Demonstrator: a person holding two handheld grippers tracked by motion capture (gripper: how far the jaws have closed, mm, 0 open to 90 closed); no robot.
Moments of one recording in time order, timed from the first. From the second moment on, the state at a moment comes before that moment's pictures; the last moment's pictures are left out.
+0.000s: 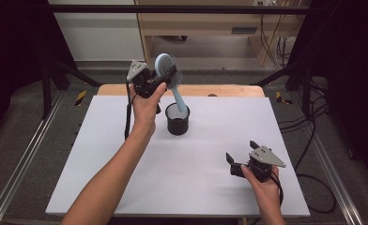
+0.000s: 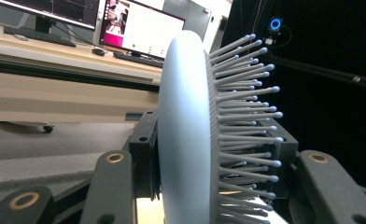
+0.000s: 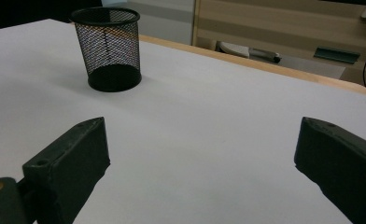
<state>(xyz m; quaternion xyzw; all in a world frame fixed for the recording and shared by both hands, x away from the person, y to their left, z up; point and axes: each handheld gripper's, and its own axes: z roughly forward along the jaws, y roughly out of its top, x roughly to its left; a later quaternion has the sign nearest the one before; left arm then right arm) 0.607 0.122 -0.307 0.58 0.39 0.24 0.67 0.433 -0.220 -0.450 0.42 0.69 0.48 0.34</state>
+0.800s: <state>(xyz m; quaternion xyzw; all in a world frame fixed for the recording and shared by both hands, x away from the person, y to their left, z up) 0.612 0.122 -0.330 0.59 0.40 0.24 0.66 0.433 -0.219 -0.451 0.42 0.69 0.49 0.33</state>
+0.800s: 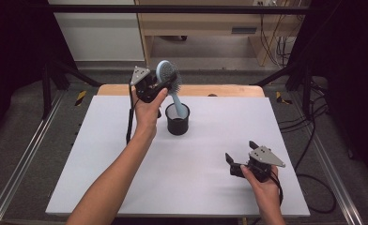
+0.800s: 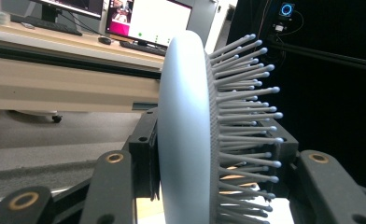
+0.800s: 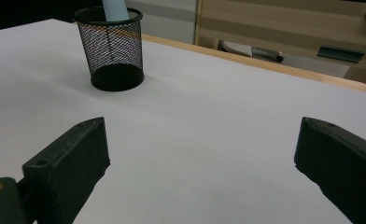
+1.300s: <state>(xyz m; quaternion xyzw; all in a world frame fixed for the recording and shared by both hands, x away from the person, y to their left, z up) 0.613 0.119 -0.342 0.59 0.41 0.24 0.65 0.433 -0.218 -0.451 0.42 0.69 0.49 0.33</state>
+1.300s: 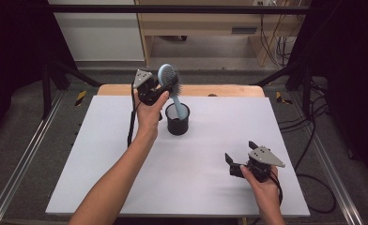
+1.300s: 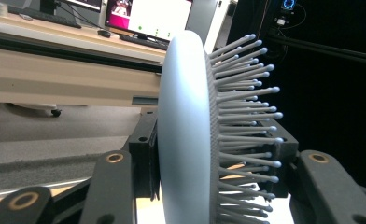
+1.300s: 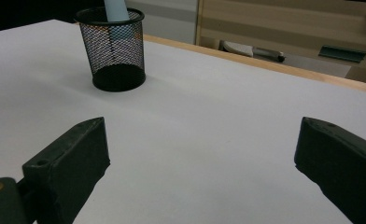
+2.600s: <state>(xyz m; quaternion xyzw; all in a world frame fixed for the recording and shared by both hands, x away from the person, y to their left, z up) 0.616 0.110 -0.368 0.61 0.41 0.23 0.63 0.432 -0.216 -0.452 0.42 0.69 0.49 0.33</state>
